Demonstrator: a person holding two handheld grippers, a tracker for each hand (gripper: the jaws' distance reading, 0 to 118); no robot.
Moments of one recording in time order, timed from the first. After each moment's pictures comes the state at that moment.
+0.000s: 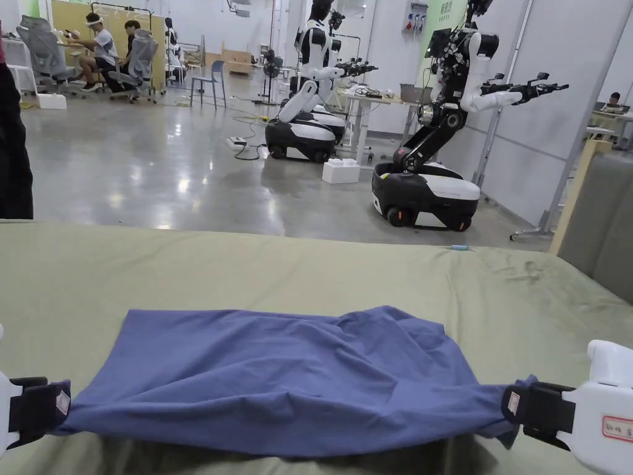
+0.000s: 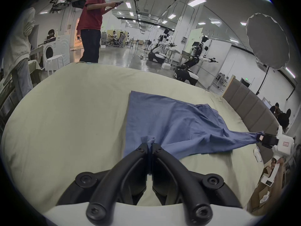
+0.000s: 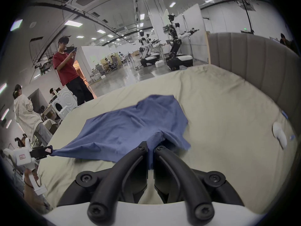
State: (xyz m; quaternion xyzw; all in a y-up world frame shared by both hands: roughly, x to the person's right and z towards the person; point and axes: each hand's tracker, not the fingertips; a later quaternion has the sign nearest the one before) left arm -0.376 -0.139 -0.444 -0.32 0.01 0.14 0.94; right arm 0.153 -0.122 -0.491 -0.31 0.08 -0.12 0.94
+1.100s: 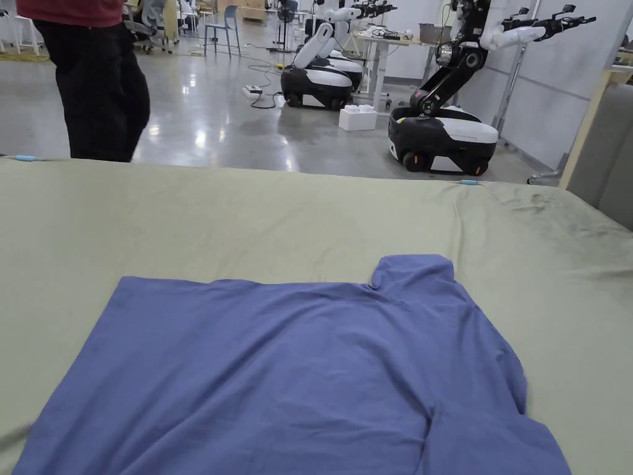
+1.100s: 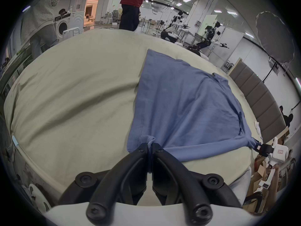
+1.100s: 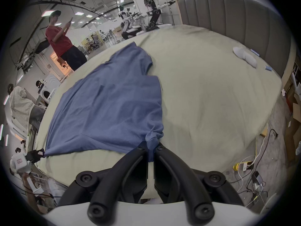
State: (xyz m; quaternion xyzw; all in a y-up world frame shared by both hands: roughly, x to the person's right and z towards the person) left arm -0.380 -0.222 -0.232 -0.42 0.05 0.17 0.89; right arm 0.215 -0.222 -0.284 -0.45 0.01 -0.13 0.88
